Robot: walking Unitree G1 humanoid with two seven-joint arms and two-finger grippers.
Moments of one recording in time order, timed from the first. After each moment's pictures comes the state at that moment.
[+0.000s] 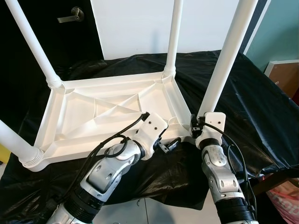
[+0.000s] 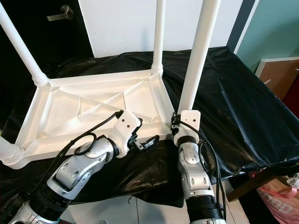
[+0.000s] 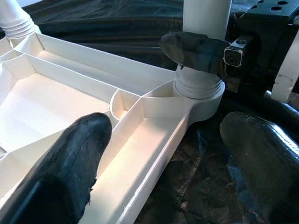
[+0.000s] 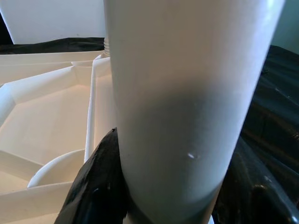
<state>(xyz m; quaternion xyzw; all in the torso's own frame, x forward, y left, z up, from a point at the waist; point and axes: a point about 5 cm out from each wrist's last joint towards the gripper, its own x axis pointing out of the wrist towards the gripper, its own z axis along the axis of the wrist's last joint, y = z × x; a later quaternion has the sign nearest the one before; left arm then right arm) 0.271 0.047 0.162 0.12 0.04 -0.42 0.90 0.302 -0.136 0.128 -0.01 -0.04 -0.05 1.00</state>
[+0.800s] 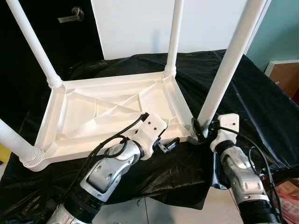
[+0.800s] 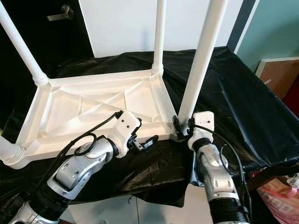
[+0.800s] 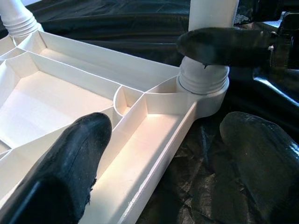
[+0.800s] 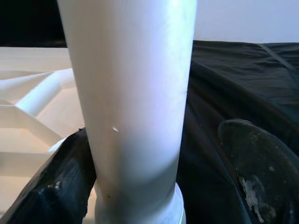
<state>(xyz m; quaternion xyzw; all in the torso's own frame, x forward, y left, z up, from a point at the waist) 0.272 0.048 0.159 0.13 0.04 -0.41 0.90 0.296 -0.175 0.129 -0.02 -0.04 0.12 0.99</state>
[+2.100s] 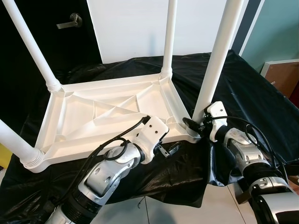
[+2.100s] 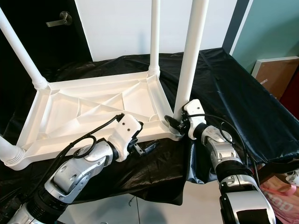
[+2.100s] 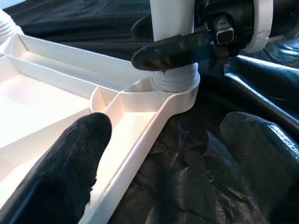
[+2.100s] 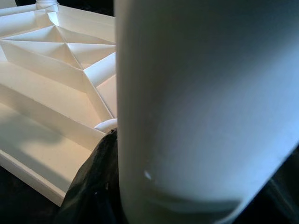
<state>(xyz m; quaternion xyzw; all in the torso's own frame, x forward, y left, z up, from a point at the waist) 0.262 0.047 0.158 0.13 0.06 -0.43 0.89 0.347 -0.174 0.125 -0.11 0.00 0.33 0.94</state>
